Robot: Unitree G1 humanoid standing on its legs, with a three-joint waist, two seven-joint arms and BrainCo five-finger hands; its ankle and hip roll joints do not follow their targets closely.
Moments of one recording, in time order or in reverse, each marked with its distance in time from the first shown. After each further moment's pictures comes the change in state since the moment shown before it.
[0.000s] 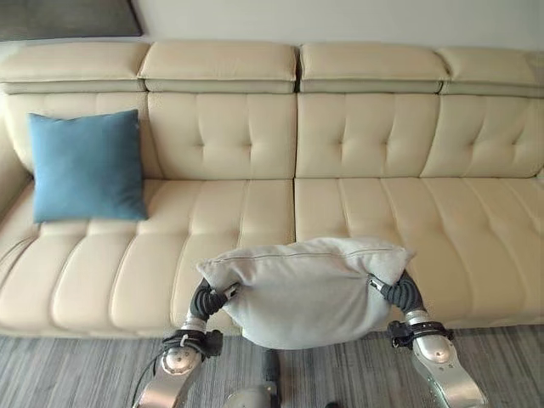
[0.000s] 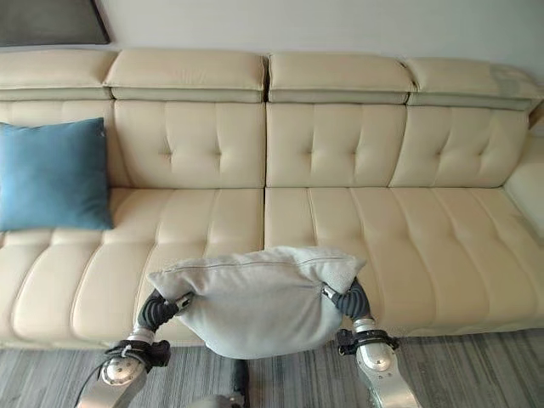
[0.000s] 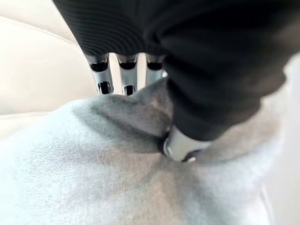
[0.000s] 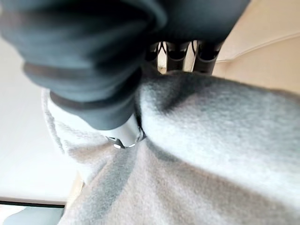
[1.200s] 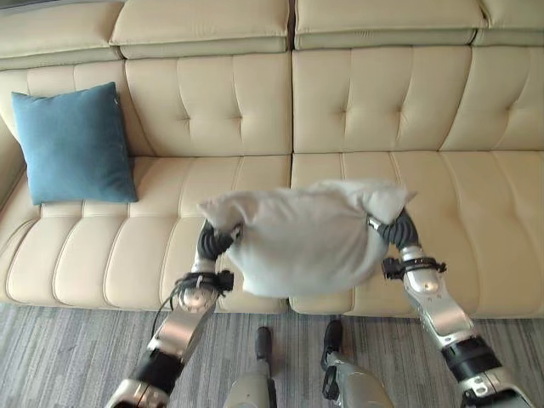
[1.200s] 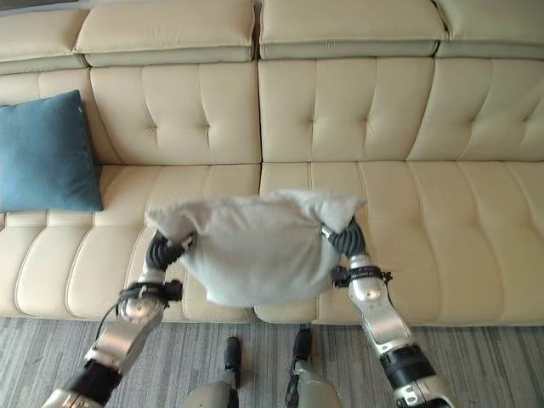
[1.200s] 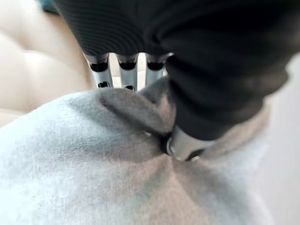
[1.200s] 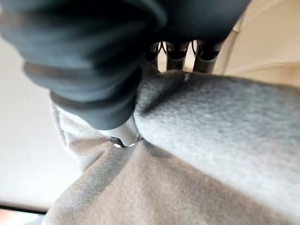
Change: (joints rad) left arm -0.525 -0.034 -0.052 0.176 0.040 0.002 0.258; right arm -0.565 -0.080 0.070 0.209 0.000 0.015 -0.157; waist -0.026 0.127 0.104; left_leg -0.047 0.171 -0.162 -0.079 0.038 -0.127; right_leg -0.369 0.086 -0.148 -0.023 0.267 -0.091
